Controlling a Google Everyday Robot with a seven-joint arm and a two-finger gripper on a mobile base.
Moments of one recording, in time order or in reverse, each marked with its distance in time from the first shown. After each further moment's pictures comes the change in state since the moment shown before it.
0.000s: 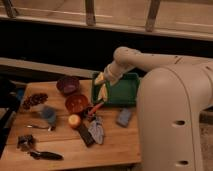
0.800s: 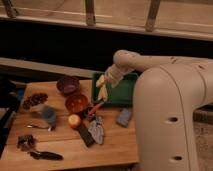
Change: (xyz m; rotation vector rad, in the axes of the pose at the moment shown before) arm 0.009 -0.025 0.017 0.039 0.018 0.048
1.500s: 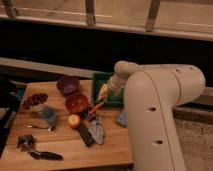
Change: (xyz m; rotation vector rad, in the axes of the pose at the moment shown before) arm 0.020 -0.047 0.065 0.029 0.078 0.060
